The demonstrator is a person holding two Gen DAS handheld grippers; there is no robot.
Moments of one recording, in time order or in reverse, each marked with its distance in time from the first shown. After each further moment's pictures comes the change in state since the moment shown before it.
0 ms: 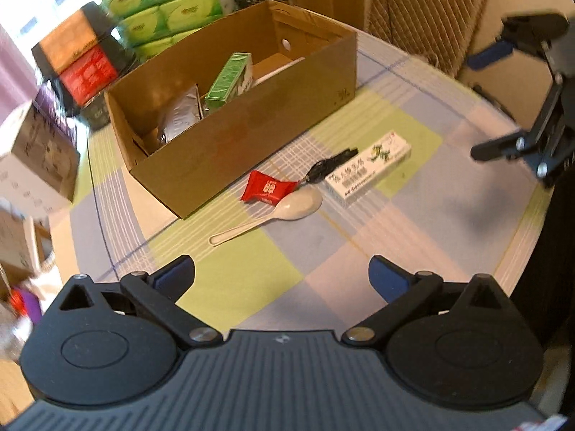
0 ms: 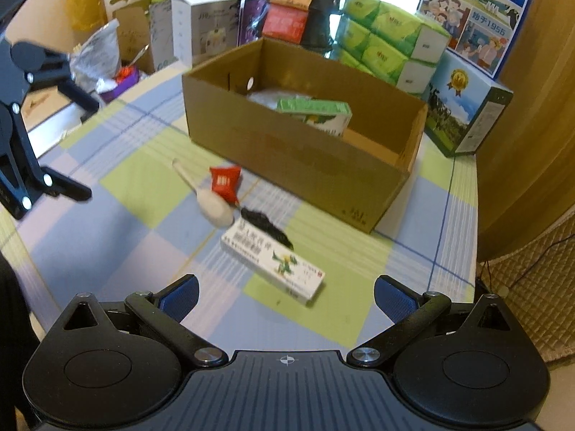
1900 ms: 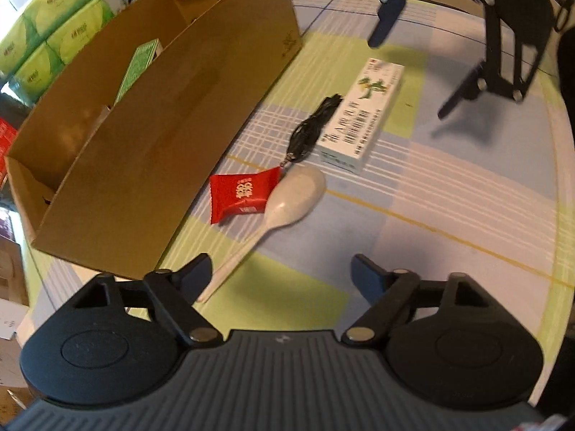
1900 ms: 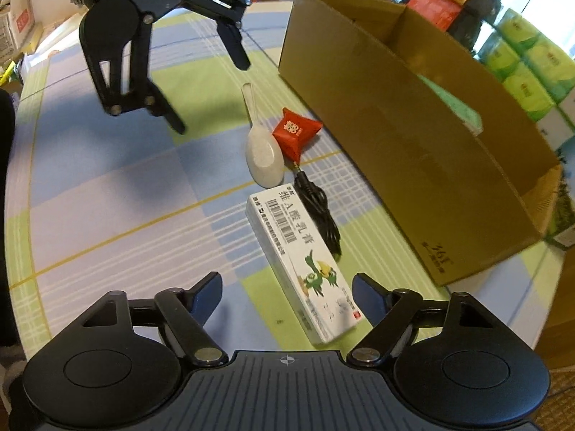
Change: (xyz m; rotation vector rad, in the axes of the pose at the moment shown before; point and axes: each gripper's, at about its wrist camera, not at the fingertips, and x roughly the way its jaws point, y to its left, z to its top) left arm 0.125 0.018 -0.005 0.352 -0.026 -0.117; right arm 0.120 0.001 -0.011 -0.458 0.054 0.203
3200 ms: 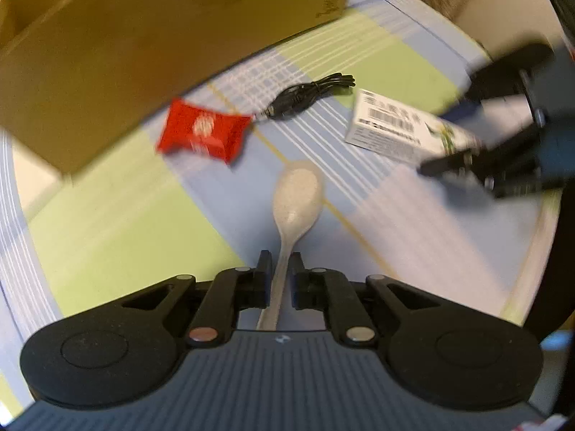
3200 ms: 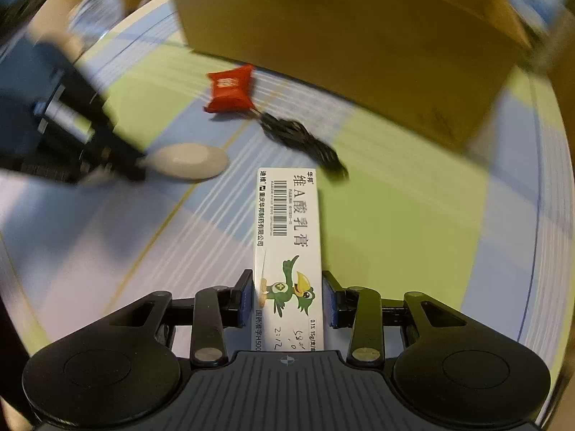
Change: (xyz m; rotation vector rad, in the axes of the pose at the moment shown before) left arm 0.015 -0.011 -0.007 -0.505 0.136 -0.169; right arm 0.011 0.000 -0.024 0.595 0.098 -0.002
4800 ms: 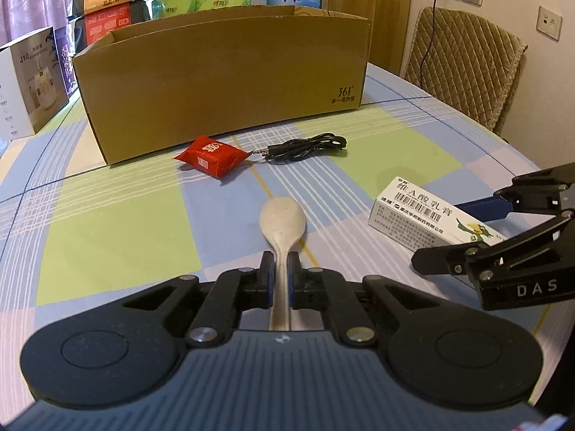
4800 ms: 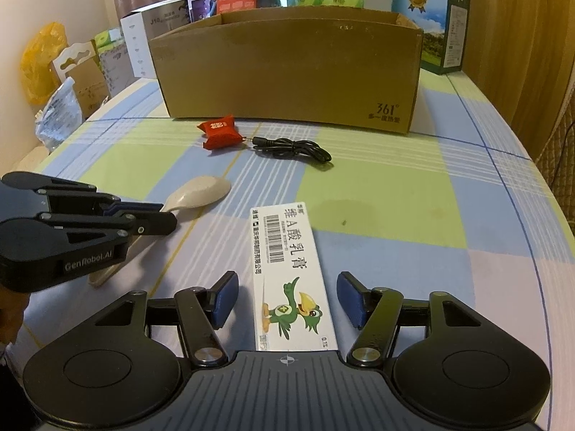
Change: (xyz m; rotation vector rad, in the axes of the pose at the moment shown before) left arm 0.005 -0.071 -0.082 -0.165 -0.513 0.234; right arm -0.017 0.042 -0.075 0.192 -0.369 -0.100
